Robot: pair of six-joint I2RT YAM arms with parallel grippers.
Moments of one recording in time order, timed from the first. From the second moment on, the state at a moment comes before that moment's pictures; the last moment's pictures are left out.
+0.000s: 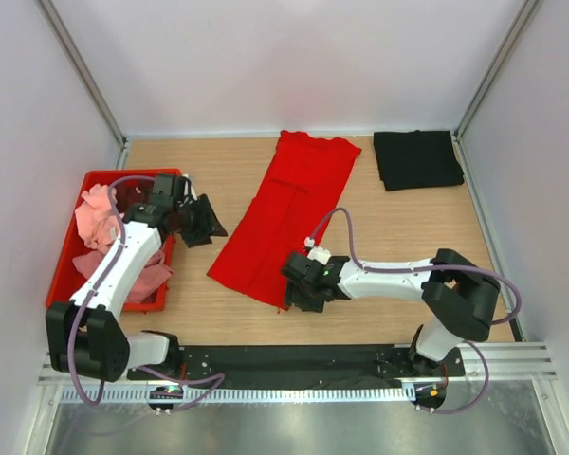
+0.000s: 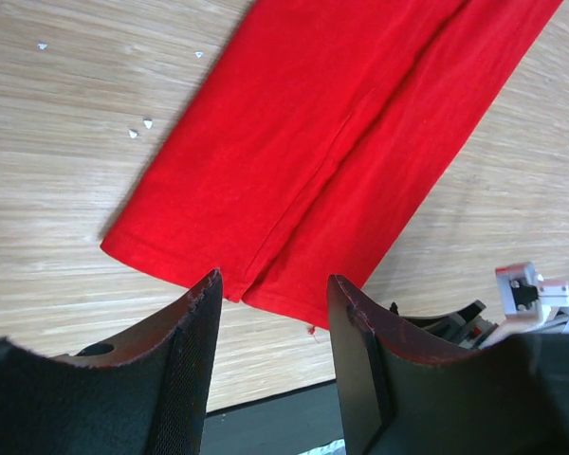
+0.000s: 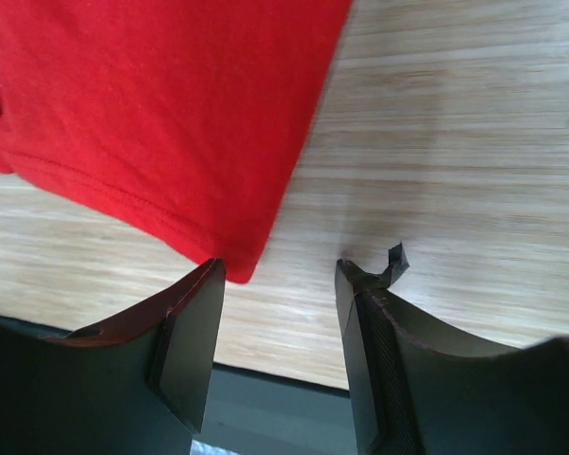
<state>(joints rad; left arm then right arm) -0.18 1.29 1.04 -0.73 0.25 -0.59 1.06 1.58 0.87 -0.45 0.13 1.23</state>
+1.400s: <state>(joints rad) -0.66 1.13 0.44 -0.40 0.28 -0.93 1.11 0.95 0.53 -0.81 0.22 1.25</state>
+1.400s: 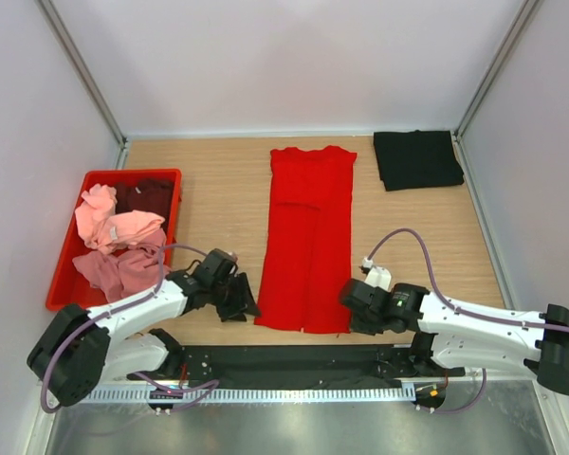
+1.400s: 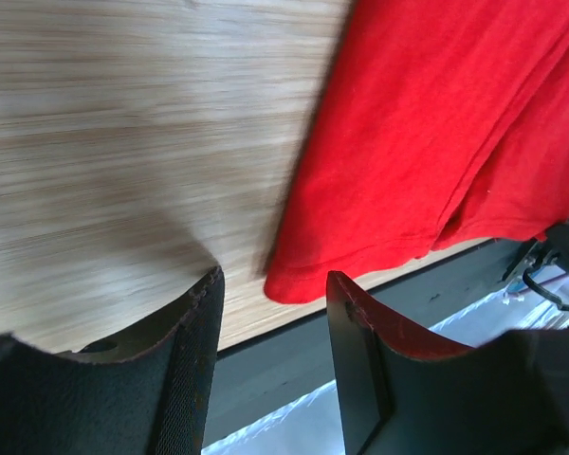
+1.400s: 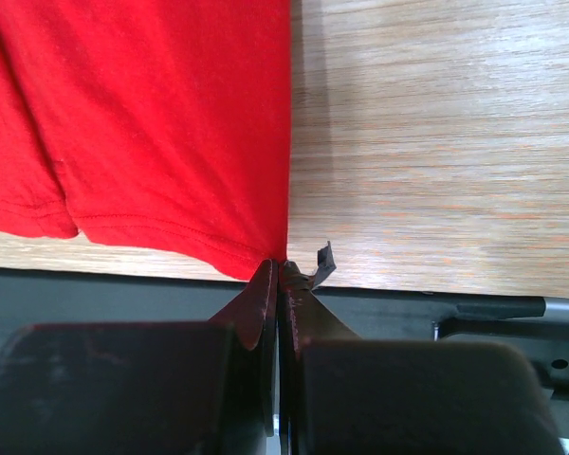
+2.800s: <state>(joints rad) -0.86 1.28 0.67 -0.40 0.11 -1.17 1.00 1.00 0.70 -0.94 0.34 1.07</state>
